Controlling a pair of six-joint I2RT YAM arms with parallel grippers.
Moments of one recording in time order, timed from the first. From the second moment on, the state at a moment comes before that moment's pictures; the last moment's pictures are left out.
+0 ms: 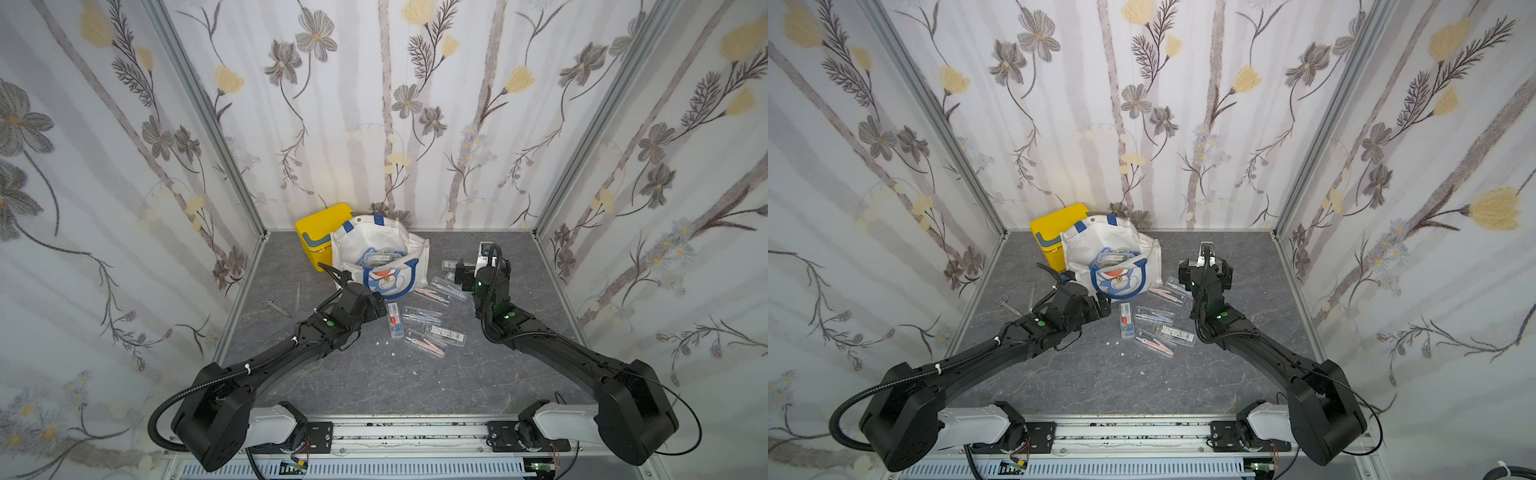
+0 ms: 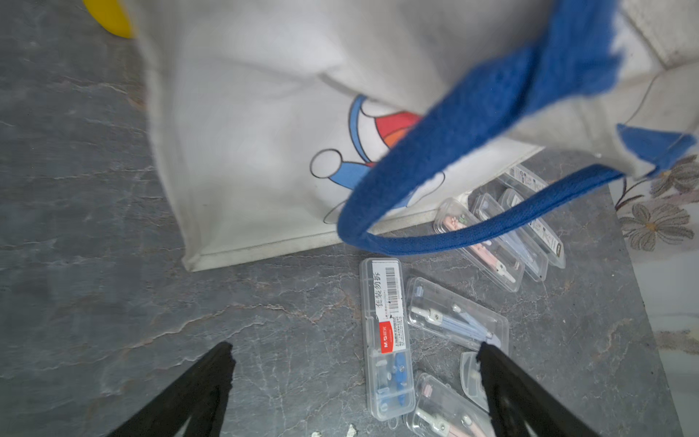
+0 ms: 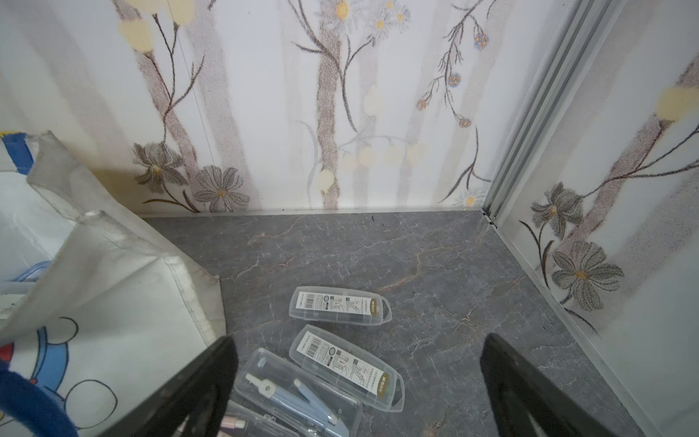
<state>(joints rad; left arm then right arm) -0.68 1.32 0.78 -0.19 -0.24 -0.81 0.53 1.30 0.78 0.27 0.62 0.11</state>
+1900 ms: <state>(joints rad) -0.84 1.85 1.10 -0.36 -0.34 -0.90 0.46 1.29 0.61 0.26 0.56 0.12</state>
